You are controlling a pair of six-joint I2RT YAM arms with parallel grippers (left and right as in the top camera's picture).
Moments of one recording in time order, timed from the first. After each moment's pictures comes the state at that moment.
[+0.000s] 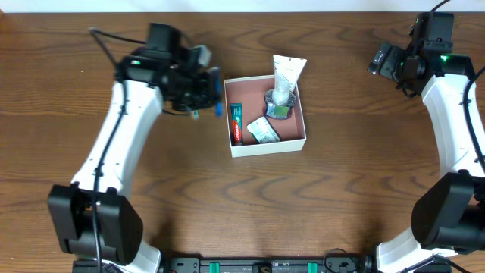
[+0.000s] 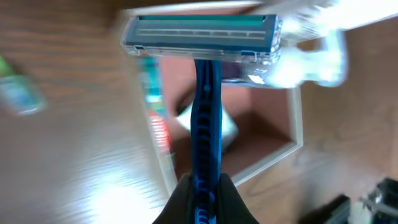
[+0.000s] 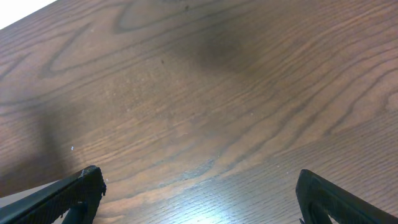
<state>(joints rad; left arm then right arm) -0.22 1.72 1.53 -0.97 0.50 -0.26 -0.11 1.77 1.55 -0.76 0.05 0.36</state>
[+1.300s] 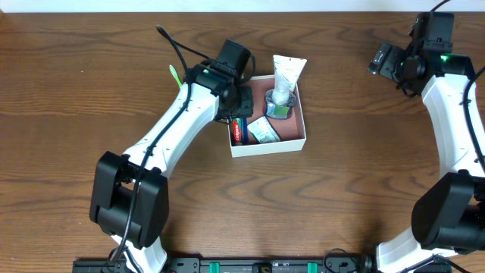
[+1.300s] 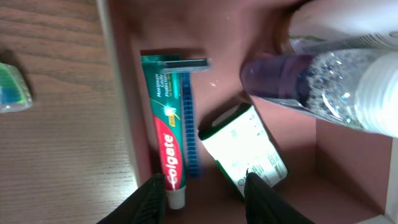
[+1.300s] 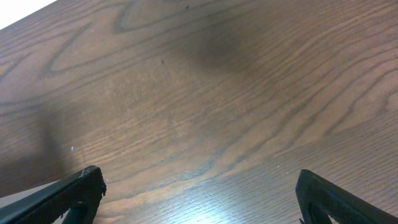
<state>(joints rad) -0.45 1.87 1.53 -0.89 0.10 -0.49 -0.11 1.77 1.55 -0.76 0.05 0.36</state>
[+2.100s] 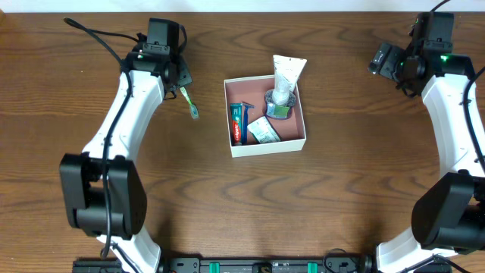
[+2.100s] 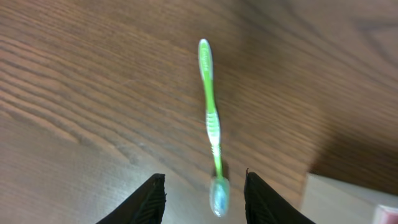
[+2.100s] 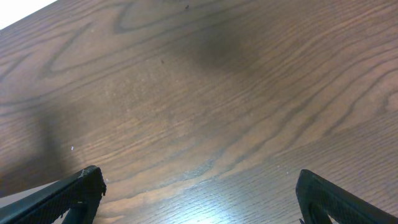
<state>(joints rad) -0.14 1.86 1.53 -0.75 -0.17 -0.48 -0.11 1.77 1.55 -0.76 0.05 0.36</state>
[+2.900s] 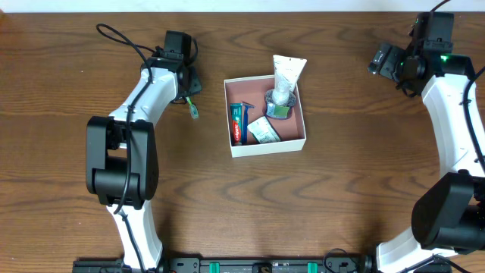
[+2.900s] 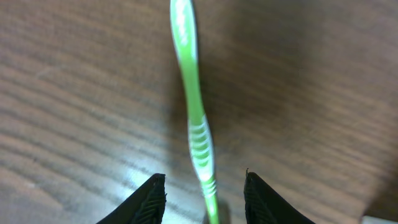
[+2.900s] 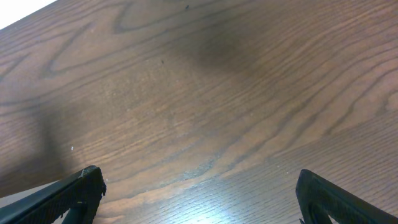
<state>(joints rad) -0.14 2.09 1.53 -0.62 -0.12 -0.47 -0.11 1.77 1.55 -0.76 0.05 0.36</state>
